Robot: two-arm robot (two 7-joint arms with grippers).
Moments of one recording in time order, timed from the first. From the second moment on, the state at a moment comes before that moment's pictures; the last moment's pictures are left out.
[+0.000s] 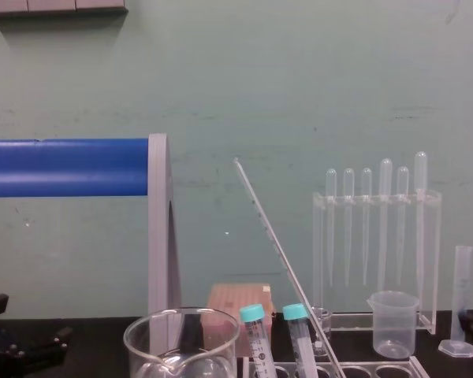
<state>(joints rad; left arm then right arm) -0.20 0.60 0.45 -1.41 -0.25 -0.12 0.03 0.20 0.62 -0.41 -1.46 0.35 -0.05 0.08</state>
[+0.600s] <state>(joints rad) -0.20 0.60 0.45 -1.41 -0.25 -0.12 0.03 0.34 0.65 -0.38 -1.67 0.68 0.28 0.49</state>
